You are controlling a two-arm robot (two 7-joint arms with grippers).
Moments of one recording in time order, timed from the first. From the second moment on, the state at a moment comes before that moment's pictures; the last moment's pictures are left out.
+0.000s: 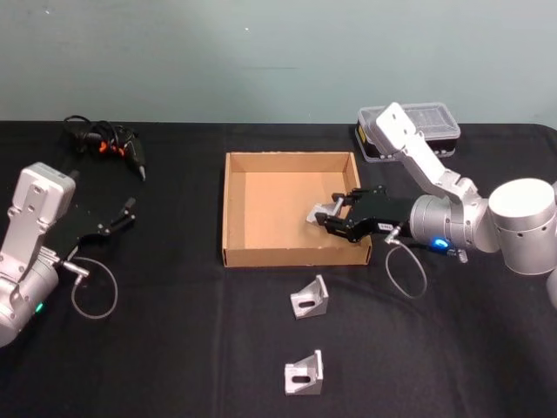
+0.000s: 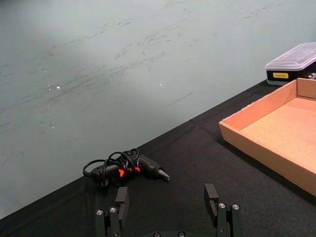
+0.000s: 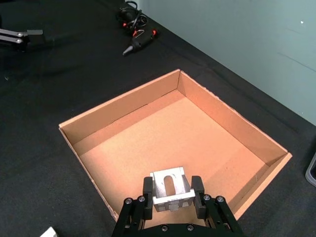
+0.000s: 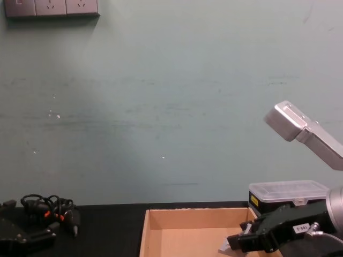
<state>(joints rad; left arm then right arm) -0.20 0.60 0.45 -1.41 -0.25 -0.12 0.03 0.60 0.42 -0.60 -1.18 0.25 0.30 0.59</state>
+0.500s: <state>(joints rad) -0.20 0.60 0.45 -1.41 -0.25 -0.12 0.03 0.60 0.42 -0.59 -1.17 0.23 0.30 0.59</state>
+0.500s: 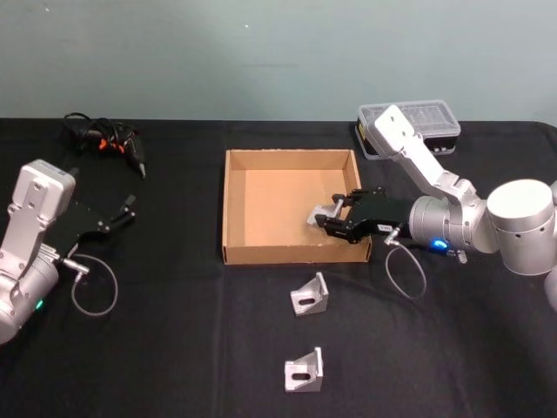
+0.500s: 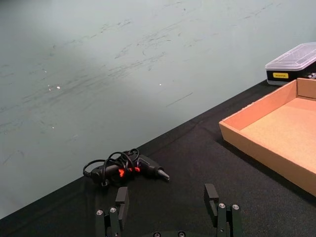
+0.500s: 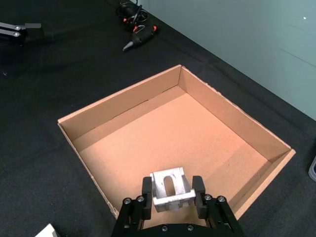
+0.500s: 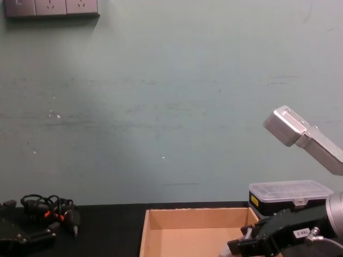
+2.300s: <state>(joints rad) -0.20 0.60 0.45 -1.41 -0.25 -0.12 0.03 0.26 0.77 -0.39 -1.73 0.41 0.19 0.68</state>
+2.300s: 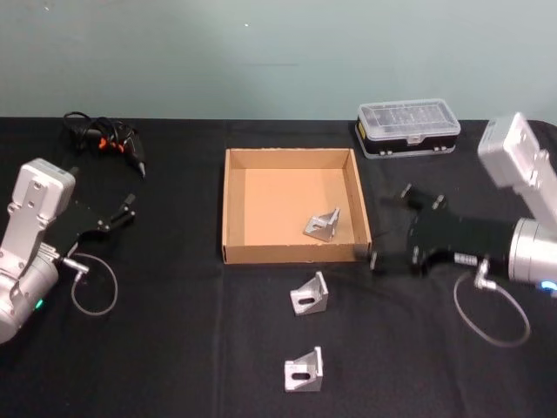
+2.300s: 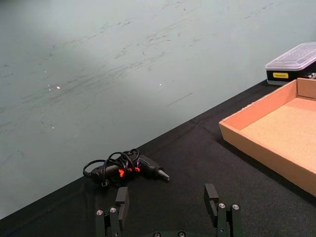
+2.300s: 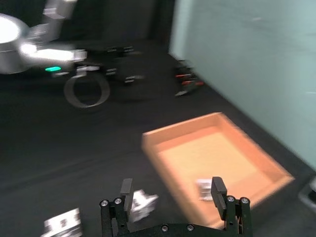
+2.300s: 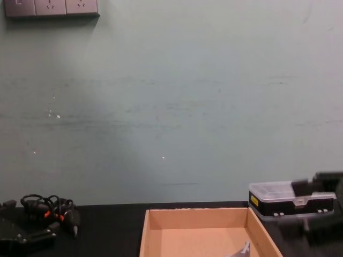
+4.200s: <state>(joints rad) -0.20 0.60 0.45 -1.41 -0.25 -0.12 0.03 0.38 0.76 -0.76 -1.61 0.36 0.21 0.87</state>
